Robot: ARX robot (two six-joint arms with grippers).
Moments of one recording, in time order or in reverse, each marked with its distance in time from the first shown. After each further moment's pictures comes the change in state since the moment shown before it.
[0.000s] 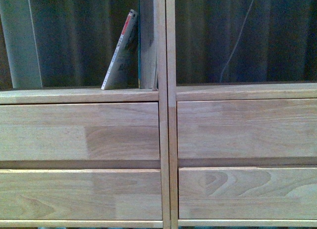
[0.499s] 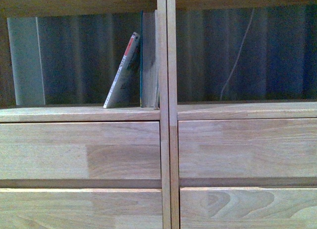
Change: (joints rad) left arm 0.000 -0.099 -0.148 0.046 0.000 -0.004; right arm 0.000 0.000 0.000 0.000 0.001 0.005
